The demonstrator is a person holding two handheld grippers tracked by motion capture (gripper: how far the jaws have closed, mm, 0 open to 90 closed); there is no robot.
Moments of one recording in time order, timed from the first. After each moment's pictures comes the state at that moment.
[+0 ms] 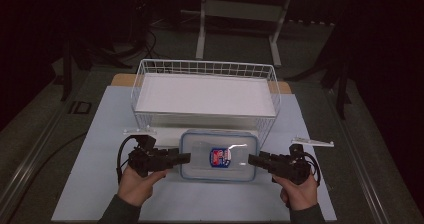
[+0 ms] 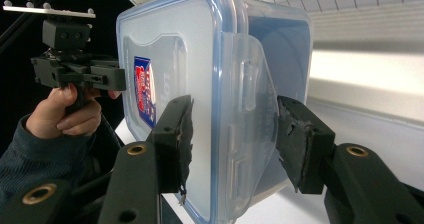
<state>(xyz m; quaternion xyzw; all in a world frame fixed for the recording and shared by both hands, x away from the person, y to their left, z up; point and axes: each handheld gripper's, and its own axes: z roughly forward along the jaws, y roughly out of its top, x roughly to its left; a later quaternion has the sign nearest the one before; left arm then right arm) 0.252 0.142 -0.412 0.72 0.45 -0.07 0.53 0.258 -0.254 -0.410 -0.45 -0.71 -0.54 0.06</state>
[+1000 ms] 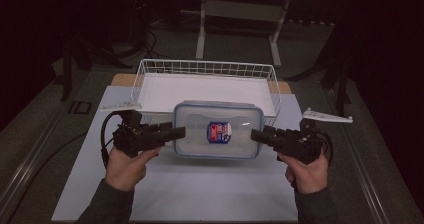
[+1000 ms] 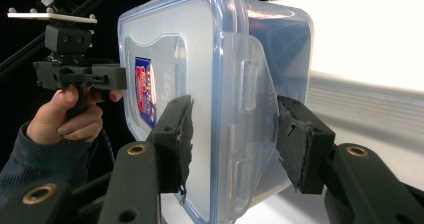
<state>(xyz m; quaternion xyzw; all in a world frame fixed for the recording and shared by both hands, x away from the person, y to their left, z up) 0.258 0.155 -0.330 0.69 0.43 -0.02 0.58 0.268 -0.241 -0.324 -0.40 -0.71 -0.58 0.02</state>
